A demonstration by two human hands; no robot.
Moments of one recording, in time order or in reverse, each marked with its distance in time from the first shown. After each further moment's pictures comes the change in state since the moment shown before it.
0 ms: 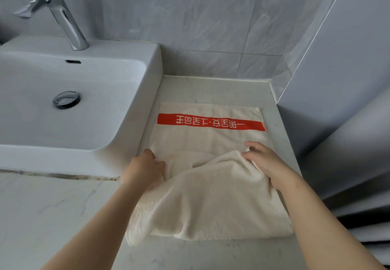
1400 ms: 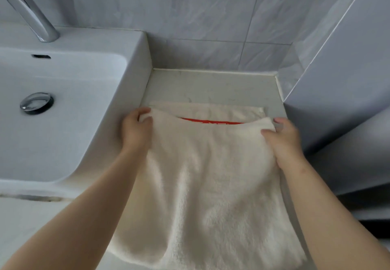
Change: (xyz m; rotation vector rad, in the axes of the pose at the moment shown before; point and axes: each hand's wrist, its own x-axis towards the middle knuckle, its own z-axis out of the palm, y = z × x) left_hand 0.095 0.067 -0.009 -0.798 0.352 0.071; right_hand 0.095 -0.008 -0.036 0.107 0.517 -0.157
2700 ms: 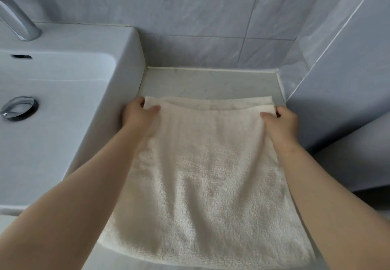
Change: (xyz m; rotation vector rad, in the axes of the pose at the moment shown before) left_hand 0.059 0.004 0.031 0.268 -0.132 0.004; right_hand 0.057 0.002 0.021 -0.084 0.089 -0.064
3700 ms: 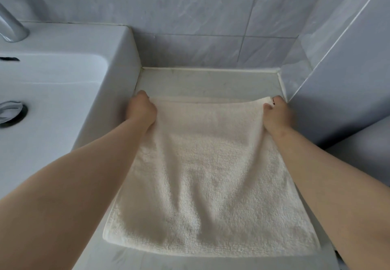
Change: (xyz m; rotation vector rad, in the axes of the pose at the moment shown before) left_hand 0.037 0.015 0.021 0.491 -0.019 0.092; right_hand 0.033 -0.012 0.014 -0.437 -0.044 -0.006
